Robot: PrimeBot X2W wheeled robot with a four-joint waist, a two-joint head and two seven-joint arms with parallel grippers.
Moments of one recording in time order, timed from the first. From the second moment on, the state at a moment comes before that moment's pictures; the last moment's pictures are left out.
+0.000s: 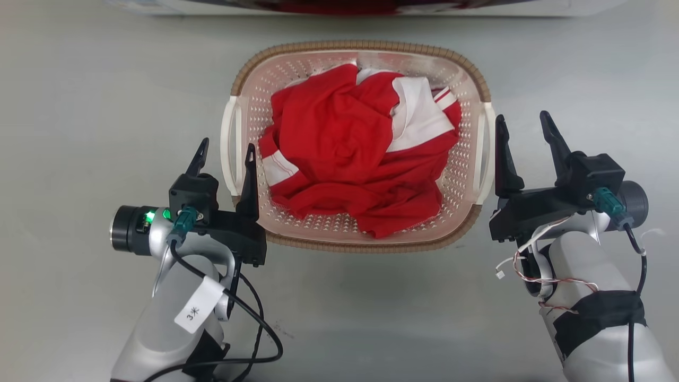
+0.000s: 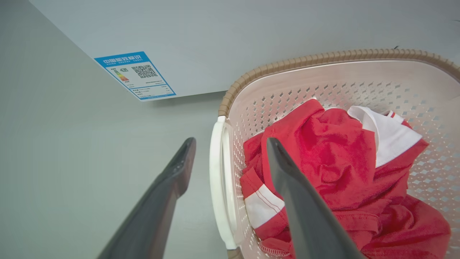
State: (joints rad) left arm -0.62 0.03 -0.27 0.66 -0.20 0.10 -0.25; right arm -0.63 -0.09 0.21 0.54 0.18 -0.05 -0.26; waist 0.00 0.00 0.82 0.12
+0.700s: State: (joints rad) left arm -0.74 0.03 -0.28 0.83 -0.26 0.10 -0.25; right arm -0.72 -0.08 0.25 0.63 0.18 -0.03 -0.26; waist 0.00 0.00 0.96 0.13
